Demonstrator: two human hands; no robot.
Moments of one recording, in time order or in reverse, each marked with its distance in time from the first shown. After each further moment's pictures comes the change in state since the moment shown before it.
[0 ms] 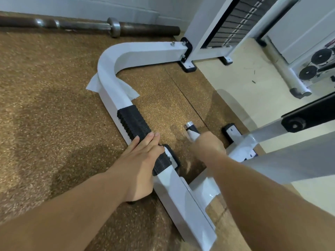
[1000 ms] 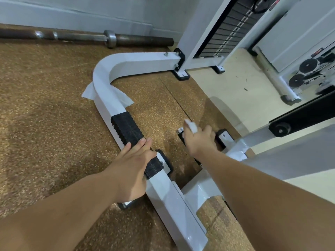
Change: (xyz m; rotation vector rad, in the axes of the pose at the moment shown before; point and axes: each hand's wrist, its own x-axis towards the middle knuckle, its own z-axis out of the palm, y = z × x) left_hand 0.001 0.005 -0.005 0.041 -0.050 -0.042; right_hand -0.003 -0.001 -0.021 0.174 0.073 -0.129
